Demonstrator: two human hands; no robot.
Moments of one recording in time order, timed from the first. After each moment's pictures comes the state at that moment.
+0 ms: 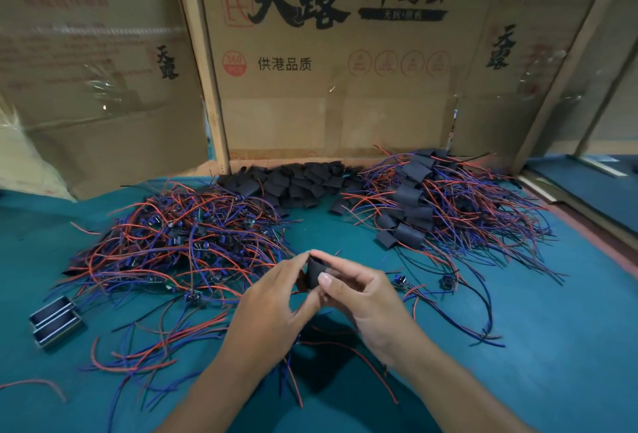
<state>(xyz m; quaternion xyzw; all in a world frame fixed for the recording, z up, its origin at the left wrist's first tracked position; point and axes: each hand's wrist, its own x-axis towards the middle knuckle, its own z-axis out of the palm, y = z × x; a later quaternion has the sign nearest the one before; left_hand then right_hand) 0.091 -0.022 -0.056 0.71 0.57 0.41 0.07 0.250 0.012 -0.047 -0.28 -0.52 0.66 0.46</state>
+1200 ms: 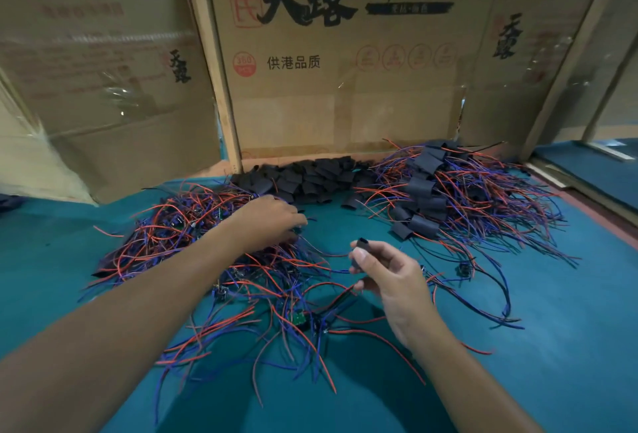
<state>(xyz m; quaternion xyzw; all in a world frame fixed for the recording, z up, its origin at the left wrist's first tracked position) 0.001 0.116 -0.004 0.87 0.42 -0.12 -0.20 0.244 0.020 -0.058 -0.35 -0.48 0.57 0.57</state>
